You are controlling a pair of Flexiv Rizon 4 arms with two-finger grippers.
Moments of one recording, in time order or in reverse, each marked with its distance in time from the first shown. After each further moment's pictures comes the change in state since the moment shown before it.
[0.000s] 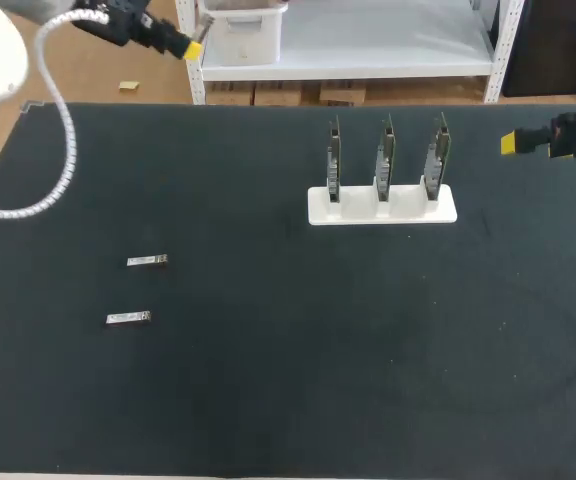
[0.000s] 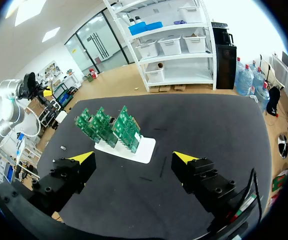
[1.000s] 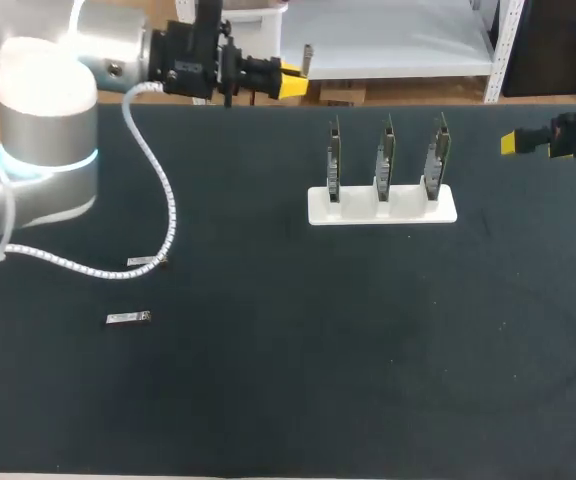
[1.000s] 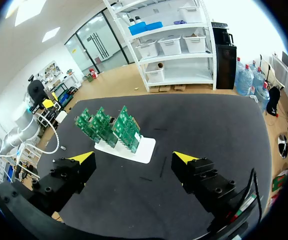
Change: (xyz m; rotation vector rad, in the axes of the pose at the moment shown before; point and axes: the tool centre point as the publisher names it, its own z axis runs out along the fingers) left arm -0.045 -0.125 0.072 0.572 -0.485 0.184; right arm 0.000 0.000 0.000 0.000 0.000 0.000
